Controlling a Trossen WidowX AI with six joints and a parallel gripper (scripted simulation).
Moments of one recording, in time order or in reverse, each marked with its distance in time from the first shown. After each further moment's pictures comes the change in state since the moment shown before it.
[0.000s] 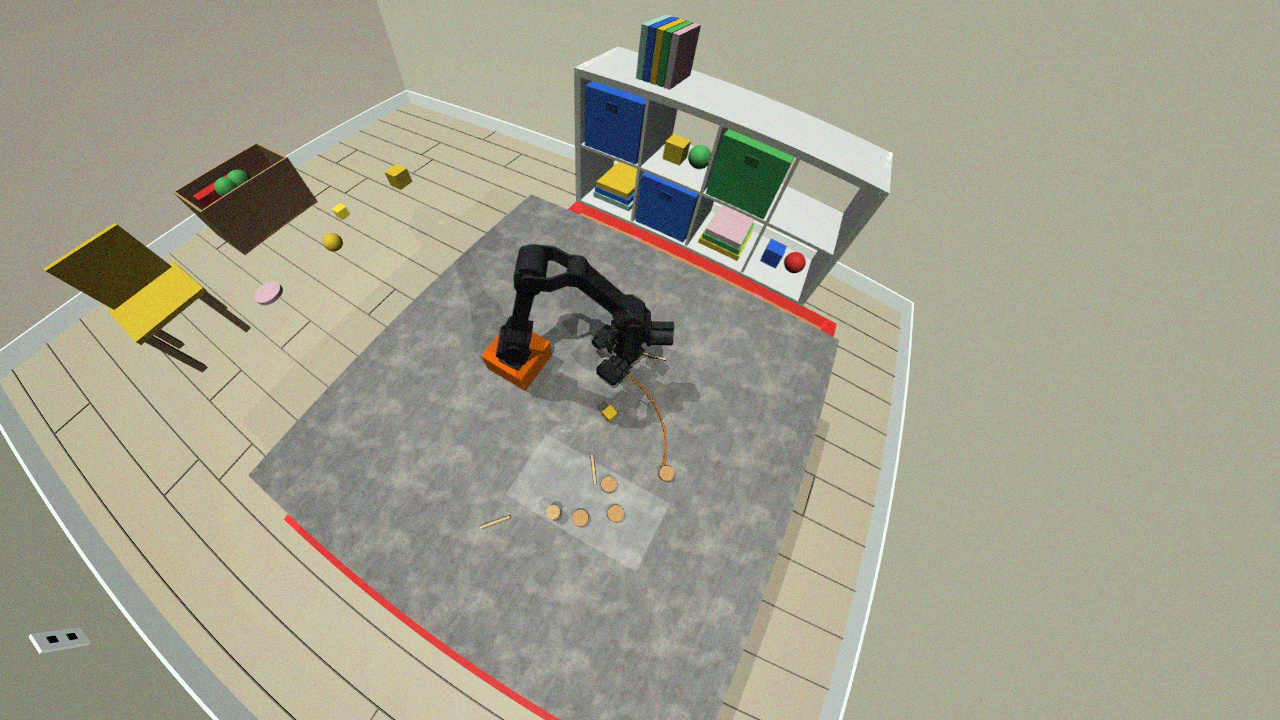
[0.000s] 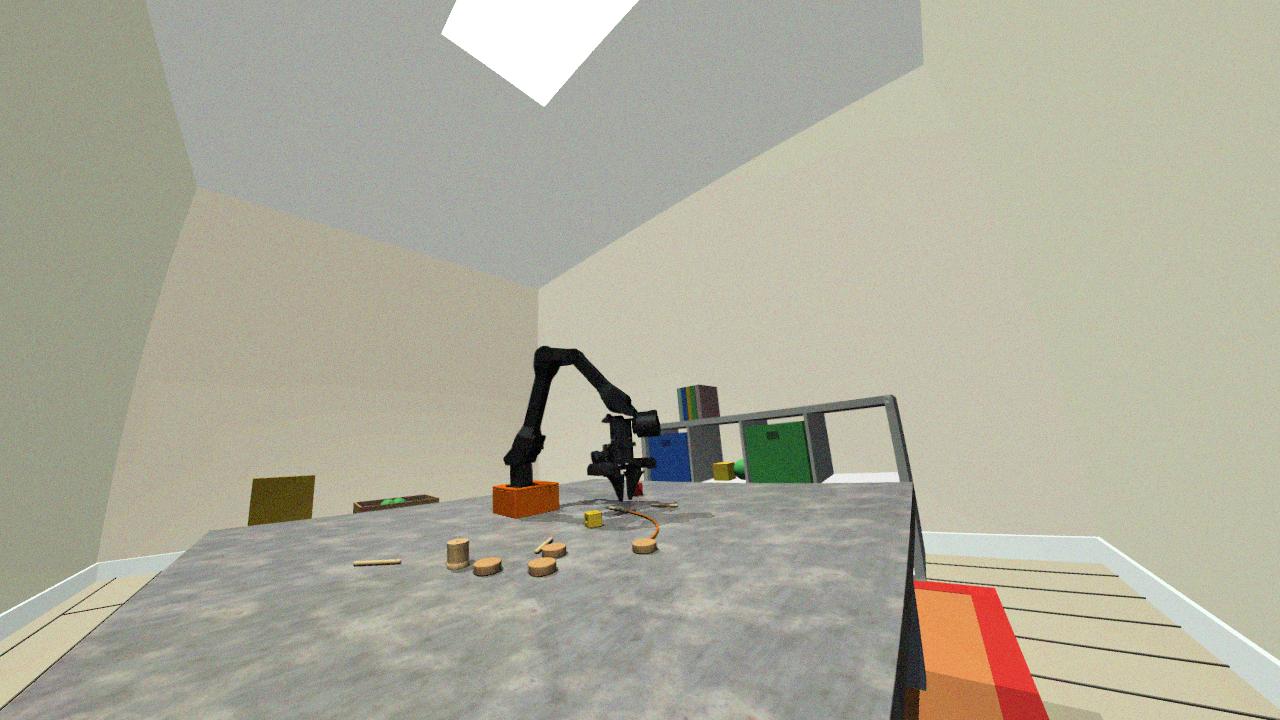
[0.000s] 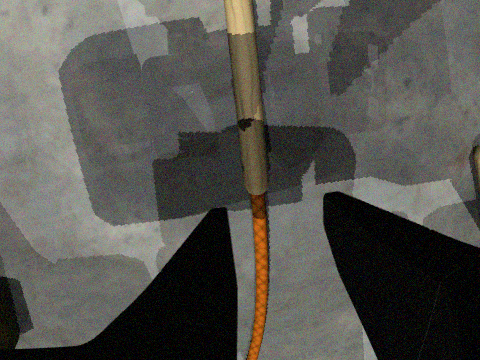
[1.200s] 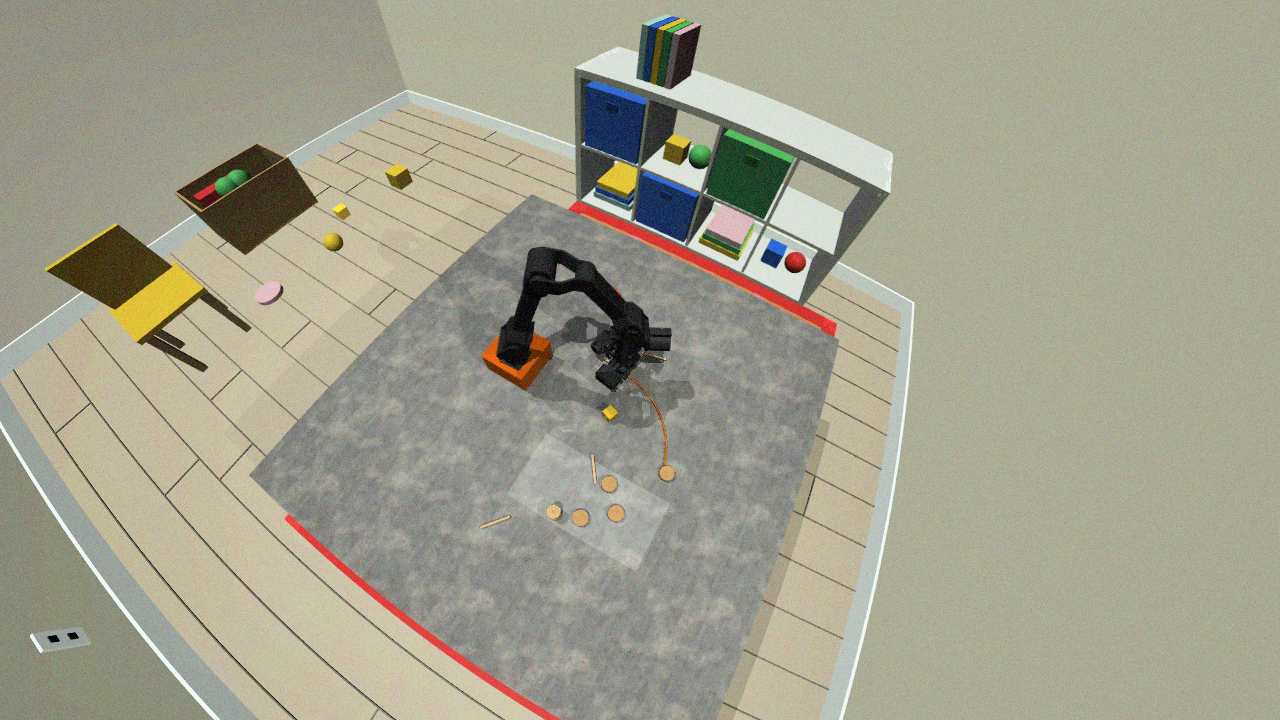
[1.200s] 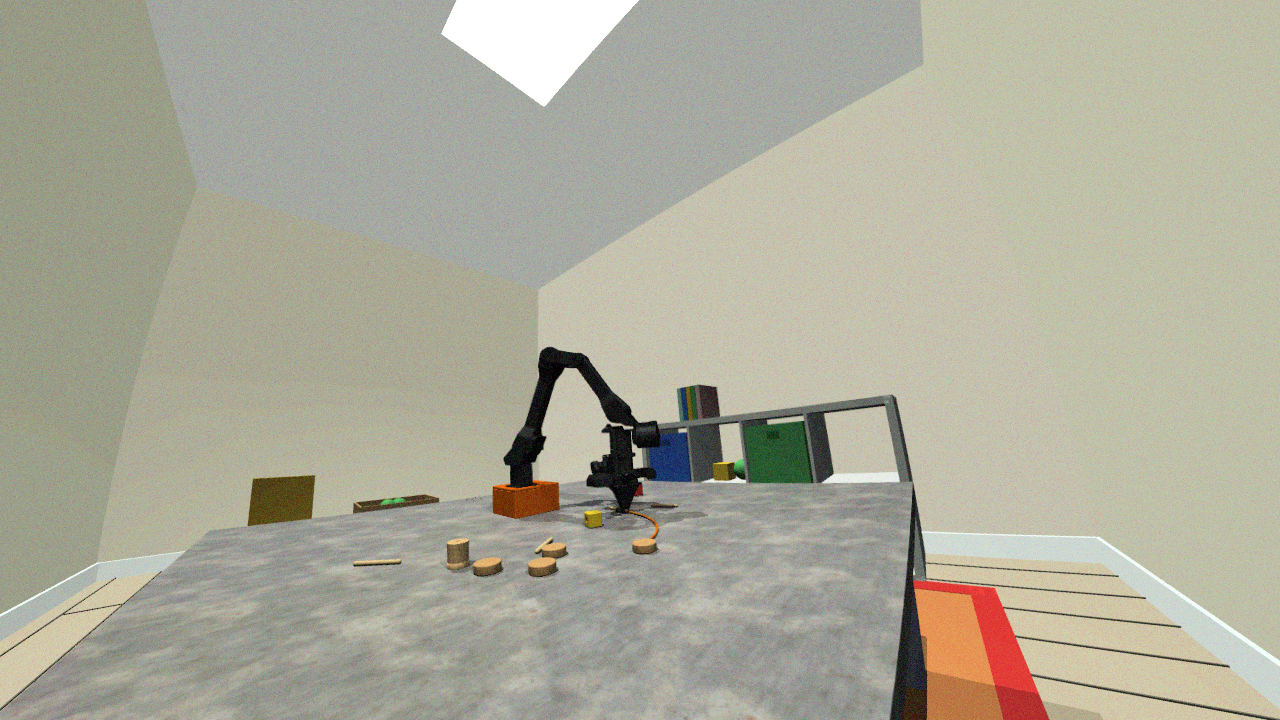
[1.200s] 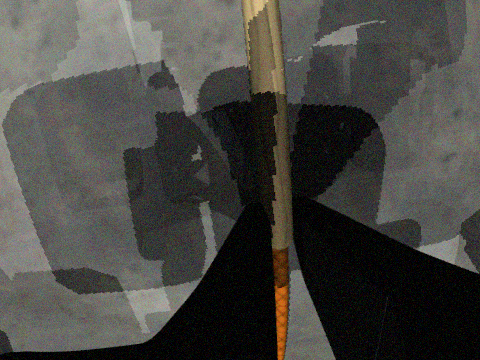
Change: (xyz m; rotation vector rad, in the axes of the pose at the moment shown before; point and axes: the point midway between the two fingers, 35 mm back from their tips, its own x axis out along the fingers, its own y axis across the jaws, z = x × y) arm 0.027 0.002 0.003 0.000 -0.005 0.004
